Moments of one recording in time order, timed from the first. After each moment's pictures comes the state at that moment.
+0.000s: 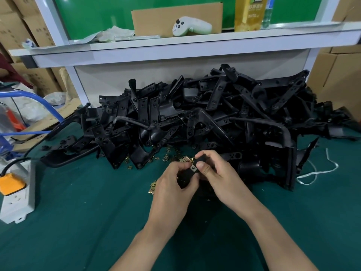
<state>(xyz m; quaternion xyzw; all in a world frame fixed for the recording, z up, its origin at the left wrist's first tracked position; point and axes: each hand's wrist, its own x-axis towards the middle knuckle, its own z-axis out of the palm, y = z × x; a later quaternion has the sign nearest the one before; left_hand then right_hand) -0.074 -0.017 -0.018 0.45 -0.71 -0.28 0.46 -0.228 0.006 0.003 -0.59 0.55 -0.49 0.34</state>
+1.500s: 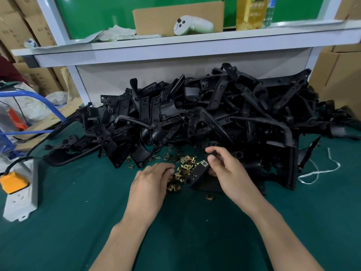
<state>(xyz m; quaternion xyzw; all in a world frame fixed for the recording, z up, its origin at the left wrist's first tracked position) -0.032 -0.040 -0.010 0.48 -0.79 -0.08 0.36 -0.239 0.006 0.000 -0.54 0.61 -0.49 0.32</state>
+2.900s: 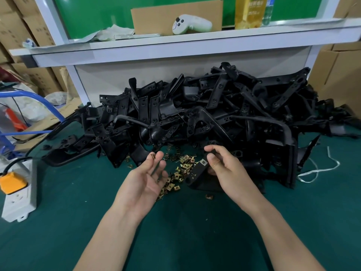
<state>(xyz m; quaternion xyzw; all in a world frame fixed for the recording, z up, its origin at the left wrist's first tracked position) -0.028 -0.049 0.011 0.32 -0.25 -0.76 0.51 -0.239 0.003 -0.001 -0.54 0.60 -0.50 0.32</state>
